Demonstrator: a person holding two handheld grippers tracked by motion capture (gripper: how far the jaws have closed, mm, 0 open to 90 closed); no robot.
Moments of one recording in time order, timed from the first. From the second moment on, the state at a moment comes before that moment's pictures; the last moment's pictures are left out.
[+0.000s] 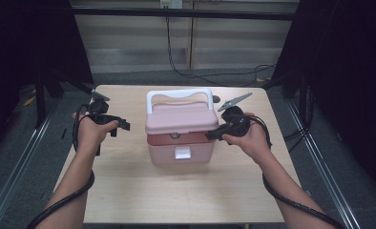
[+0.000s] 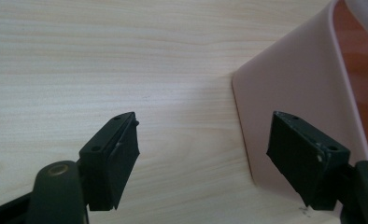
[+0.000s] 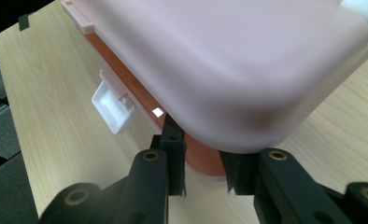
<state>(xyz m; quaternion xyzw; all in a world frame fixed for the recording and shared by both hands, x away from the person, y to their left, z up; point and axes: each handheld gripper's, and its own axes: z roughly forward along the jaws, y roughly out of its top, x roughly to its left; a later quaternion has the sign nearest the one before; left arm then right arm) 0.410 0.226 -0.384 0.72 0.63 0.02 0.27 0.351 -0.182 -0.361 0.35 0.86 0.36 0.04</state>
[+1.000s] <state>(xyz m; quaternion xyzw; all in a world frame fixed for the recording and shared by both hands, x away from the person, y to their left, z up) 0.405 0.224 -0.407 0.72 0.64 0.00 0.26 0.349 -0.190 -0.352 0.37 0.86 0.35 0.06</state>
